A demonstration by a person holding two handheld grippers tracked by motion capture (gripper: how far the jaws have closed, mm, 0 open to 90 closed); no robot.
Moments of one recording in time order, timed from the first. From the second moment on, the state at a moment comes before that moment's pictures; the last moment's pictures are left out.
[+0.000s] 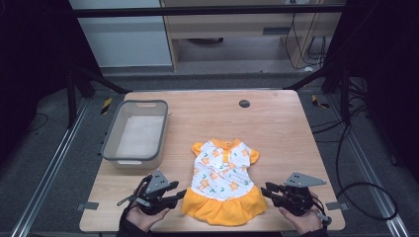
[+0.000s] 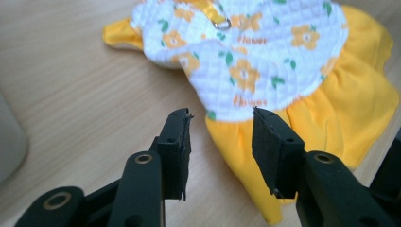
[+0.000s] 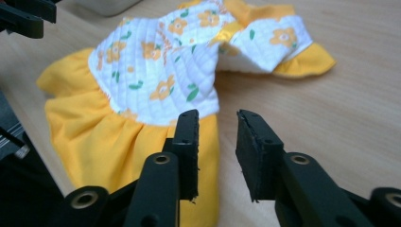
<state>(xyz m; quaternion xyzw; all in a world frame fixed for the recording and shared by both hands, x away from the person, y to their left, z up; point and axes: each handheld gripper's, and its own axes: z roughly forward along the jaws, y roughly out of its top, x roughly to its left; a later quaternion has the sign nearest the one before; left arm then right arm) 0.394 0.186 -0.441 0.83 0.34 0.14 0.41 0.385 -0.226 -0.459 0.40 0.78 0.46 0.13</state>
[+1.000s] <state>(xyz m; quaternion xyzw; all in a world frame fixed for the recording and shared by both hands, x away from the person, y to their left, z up) 0.422 0.126 -0.489 0.88 0.31 0.10 0.33 0.415 -0.175 -0.495 0.36 0.85 0.37 0.11</state>
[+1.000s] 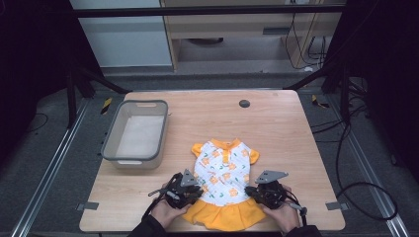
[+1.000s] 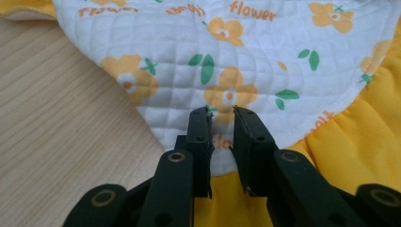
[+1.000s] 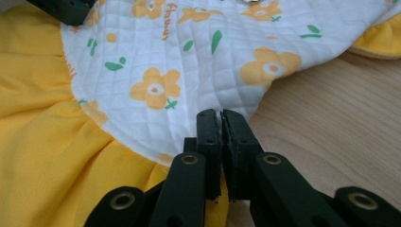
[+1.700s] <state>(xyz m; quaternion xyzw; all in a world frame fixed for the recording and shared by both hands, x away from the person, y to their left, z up) 0.519 0.130 -0.443 0.82 0.38 0.23 0.37 0.492 -0.195 -0.463 0.43 0.77 0.43 0.20</state>
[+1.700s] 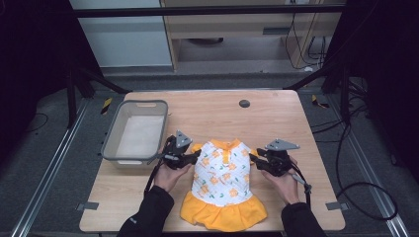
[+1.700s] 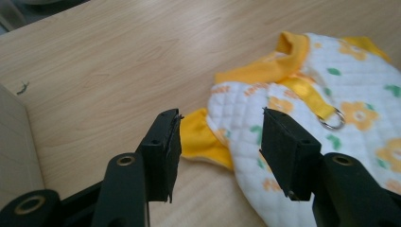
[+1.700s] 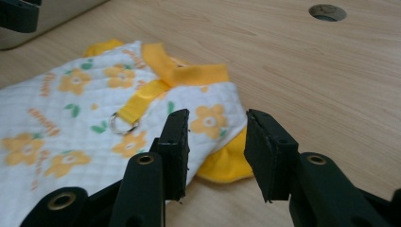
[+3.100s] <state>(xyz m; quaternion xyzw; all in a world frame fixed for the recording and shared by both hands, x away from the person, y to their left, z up) 0.579 0.131 -0.440 0.77 0.45 0.27 0.37 0.566 -0.178 -0.440 0.45 0.74 0.40 0.29</state>
